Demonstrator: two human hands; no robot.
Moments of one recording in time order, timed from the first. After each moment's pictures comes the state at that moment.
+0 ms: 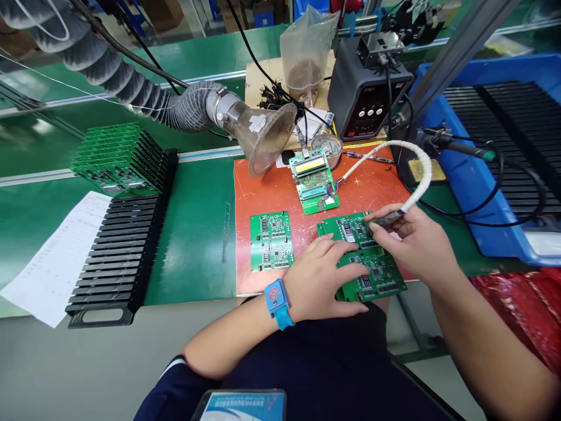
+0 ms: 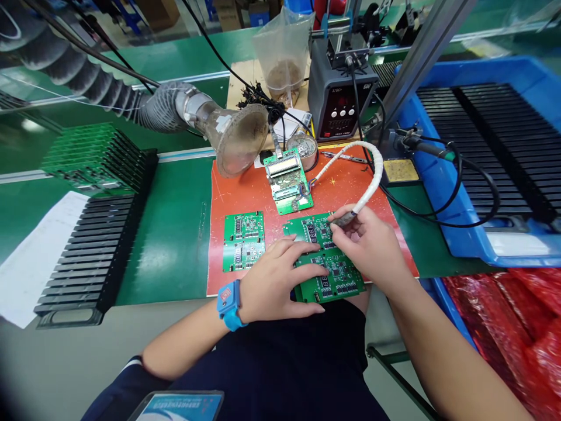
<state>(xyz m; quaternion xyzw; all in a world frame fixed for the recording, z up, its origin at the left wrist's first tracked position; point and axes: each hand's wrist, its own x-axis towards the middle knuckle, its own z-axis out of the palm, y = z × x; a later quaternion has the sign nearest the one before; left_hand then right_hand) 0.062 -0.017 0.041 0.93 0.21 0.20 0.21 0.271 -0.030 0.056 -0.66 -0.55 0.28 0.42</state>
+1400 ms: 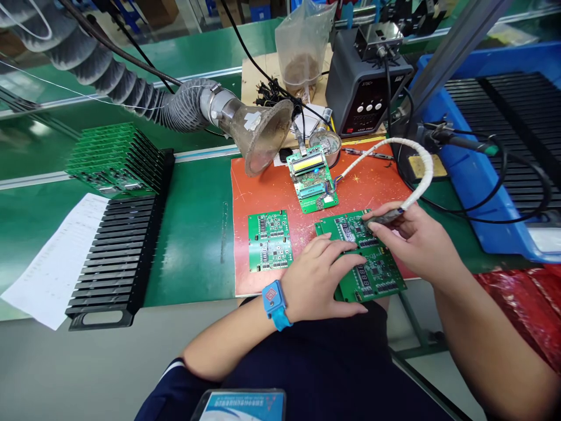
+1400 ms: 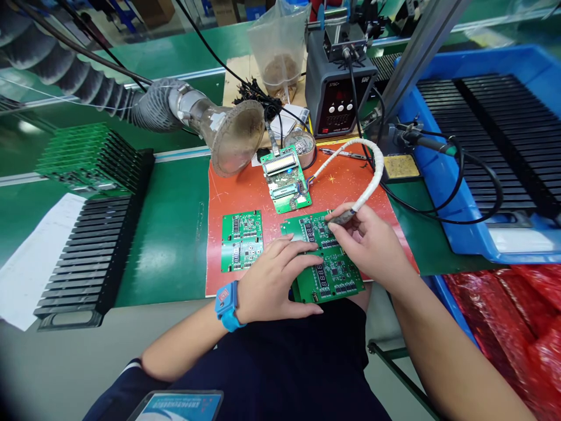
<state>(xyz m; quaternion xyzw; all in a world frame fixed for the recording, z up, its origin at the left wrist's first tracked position) 0.064 -0.019 0.038 0.92 0.22 0.23 0.22 0.279 -0.029 0.054 -0.61 -0.58 0.33 0.43</state>
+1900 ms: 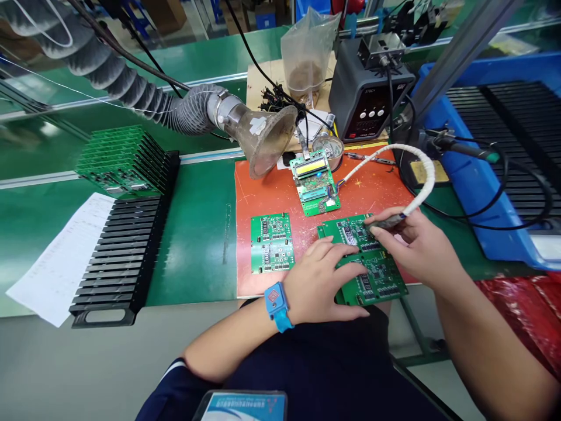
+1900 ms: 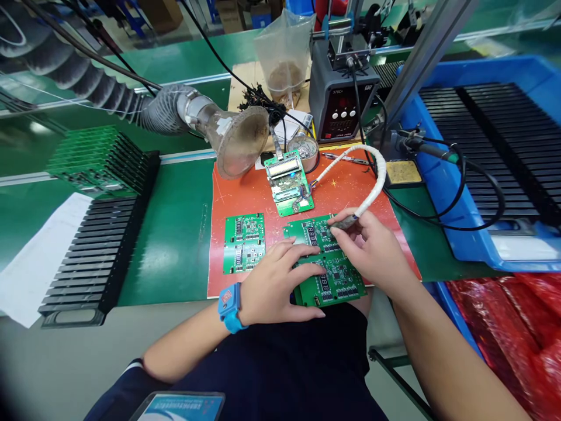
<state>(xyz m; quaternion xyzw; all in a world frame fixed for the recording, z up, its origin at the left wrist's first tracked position) 0.062 -0.019 0.037 0.92 0.22 0.23 0.21 0.279 -0.032 0.049 -0.63 -0.57 0.32 0.42</state>
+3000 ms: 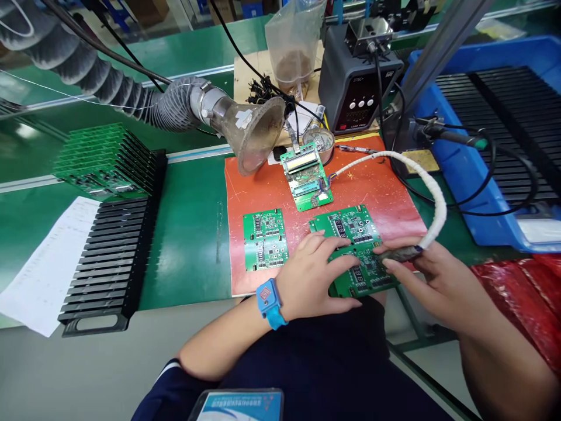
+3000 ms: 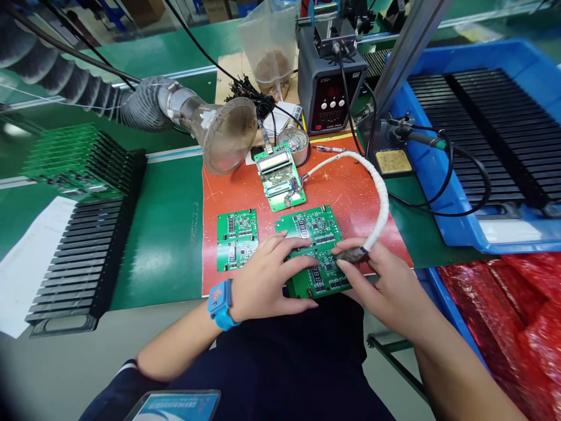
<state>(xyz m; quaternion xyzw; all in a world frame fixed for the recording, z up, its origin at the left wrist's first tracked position) 0.062 -0.018 0.043 0.93 0.23 0.18 0.22 0.289 -0.096 0.057 -0.63 -0.63 0.30 0.35</state>
